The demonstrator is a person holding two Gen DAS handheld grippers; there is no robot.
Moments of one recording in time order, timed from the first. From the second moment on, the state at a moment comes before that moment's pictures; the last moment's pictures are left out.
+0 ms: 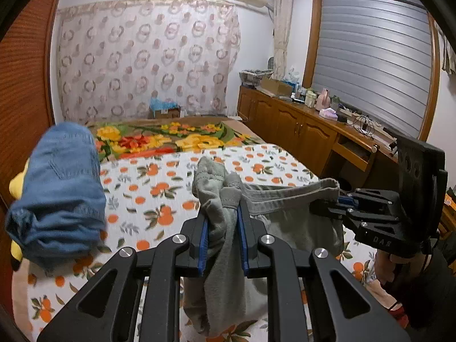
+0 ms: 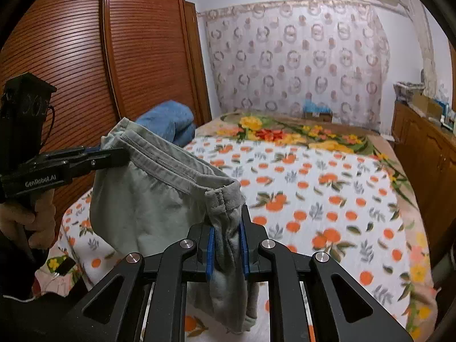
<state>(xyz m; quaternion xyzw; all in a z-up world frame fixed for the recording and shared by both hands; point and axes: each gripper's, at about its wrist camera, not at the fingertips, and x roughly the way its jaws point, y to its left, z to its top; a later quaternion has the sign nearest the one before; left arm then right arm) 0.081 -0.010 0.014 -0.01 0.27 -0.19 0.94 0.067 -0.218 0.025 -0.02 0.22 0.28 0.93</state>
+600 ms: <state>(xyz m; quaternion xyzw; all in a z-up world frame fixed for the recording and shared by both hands) 0.118 0.021 0.036 -0.01 0.26 -0.15 0.95 0.108 -0.190 0.059 -0.06 0.18 0.31 0.93</state>
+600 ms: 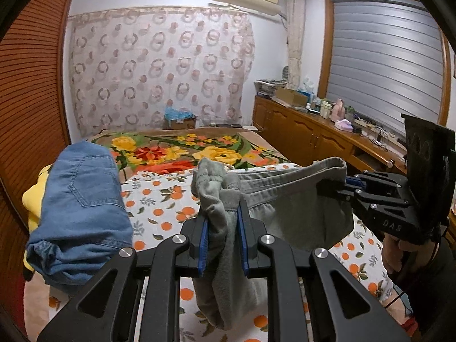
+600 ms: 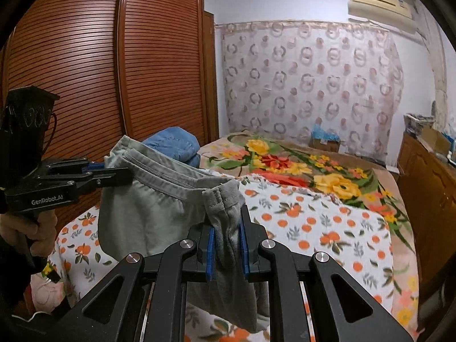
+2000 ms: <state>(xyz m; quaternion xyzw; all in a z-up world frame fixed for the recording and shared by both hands) 0.173 0.159 0.029 -0.09 0.24 0.07 0.96 0.348 -0.051 0.088 -0.14 0.13 0.46 0.86</state>
